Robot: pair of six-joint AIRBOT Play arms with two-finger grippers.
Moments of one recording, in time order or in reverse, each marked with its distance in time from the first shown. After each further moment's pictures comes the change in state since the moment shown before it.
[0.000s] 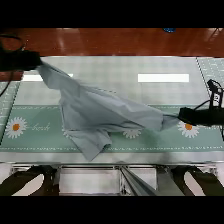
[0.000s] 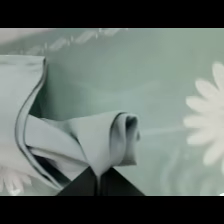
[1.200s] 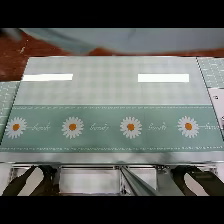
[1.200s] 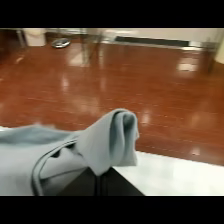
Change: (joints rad) left arm 0.580 0.208 0.615 -0.793 -0.158 0.299; right arm 0.145 -0.113 1.377 -0.024 0.269 -0.108
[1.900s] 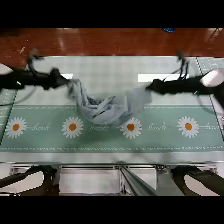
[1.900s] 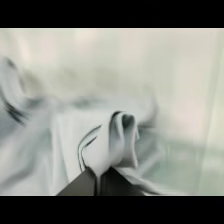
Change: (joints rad) left arm -0.376 -0.423 -0.756 -0.078 0.009 0.121; right arm 0.087 -0.243 -1.028 0.461 -0.475 -0.127
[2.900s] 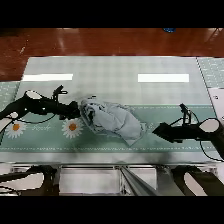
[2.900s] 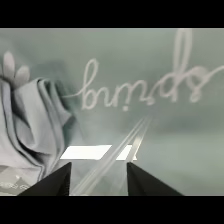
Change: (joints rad) left arm -0.121 -0.117 -0.380 0.039 0.057 0.042; right arm -0.131 0.300 -0.692 -0.088 0.060 0.151
